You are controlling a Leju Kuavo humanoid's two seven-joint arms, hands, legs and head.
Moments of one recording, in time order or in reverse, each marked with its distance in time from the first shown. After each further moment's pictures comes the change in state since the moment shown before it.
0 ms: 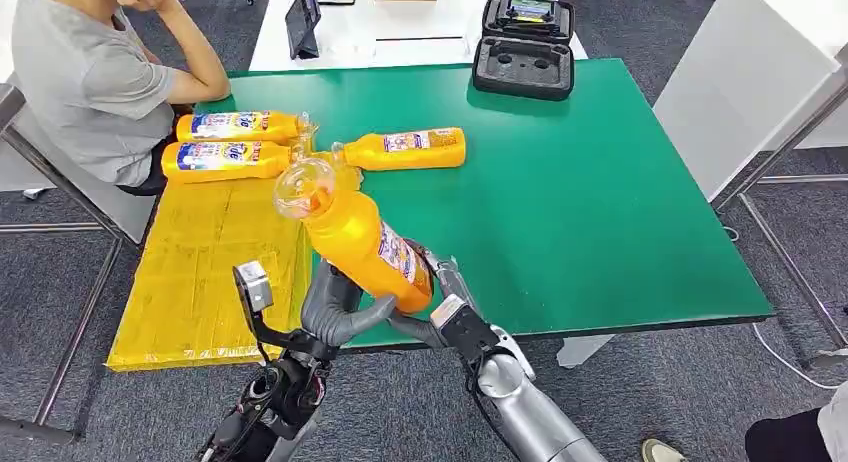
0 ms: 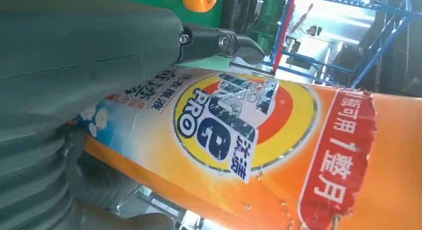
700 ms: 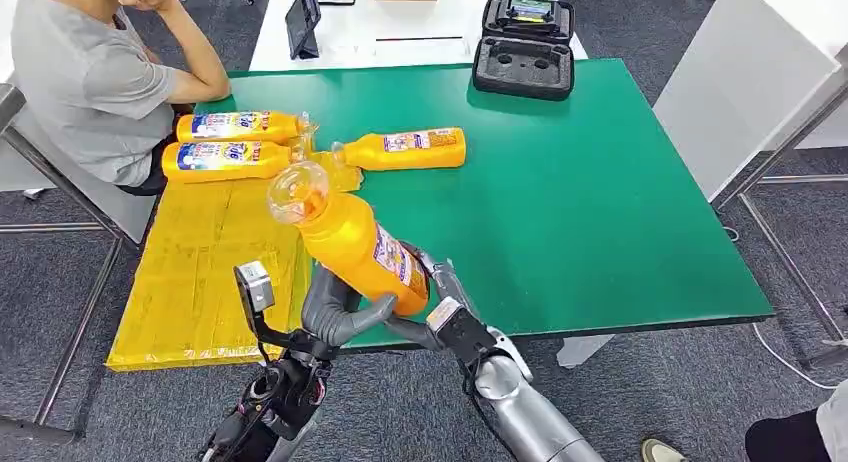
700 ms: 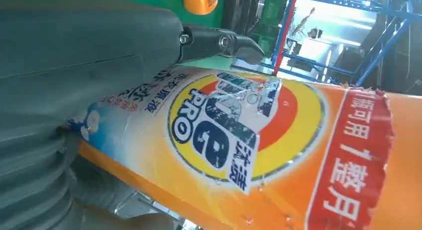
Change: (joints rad) left arm 0.000 0.000 -0.002 0.001 -0.005 0.012 0.000; right arm 0.000 0.001 0.016 0.000 -0.009 0.009 0.000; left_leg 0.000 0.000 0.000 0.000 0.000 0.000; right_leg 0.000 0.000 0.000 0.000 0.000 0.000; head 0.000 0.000
